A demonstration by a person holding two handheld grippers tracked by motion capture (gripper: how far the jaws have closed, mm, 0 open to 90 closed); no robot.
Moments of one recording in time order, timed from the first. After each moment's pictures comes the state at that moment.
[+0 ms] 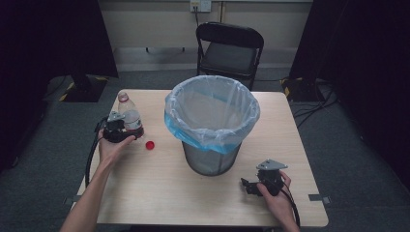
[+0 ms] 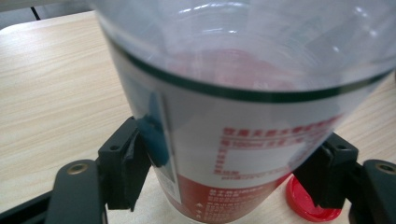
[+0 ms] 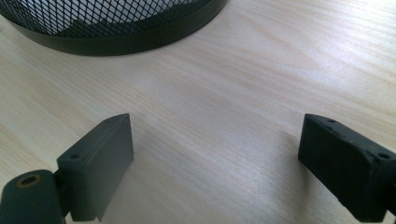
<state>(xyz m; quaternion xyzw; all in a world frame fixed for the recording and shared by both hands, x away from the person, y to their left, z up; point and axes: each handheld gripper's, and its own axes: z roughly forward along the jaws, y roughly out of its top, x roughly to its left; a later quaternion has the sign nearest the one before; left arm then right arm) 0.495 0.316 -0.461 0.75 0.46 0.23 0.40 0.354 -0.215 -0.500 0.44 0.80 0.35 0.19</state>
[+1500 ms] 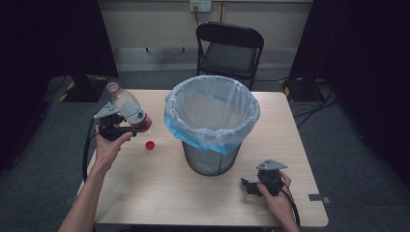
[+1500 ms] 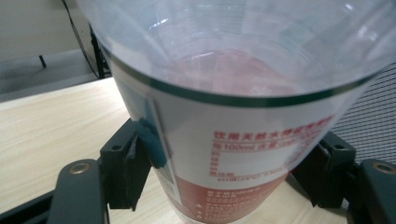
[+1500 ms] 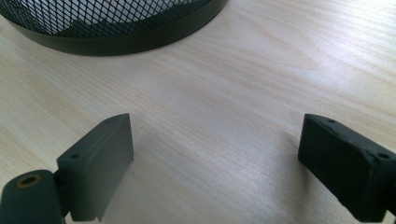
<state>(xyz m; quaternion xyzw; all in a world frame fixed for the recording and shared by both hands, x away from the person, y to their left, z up) 0.459 0.297 -0.393 0.74 0.38 0.20 0.52 0.354 -0.215 -0.500 0.44 0.81 0.35 0.19</state>
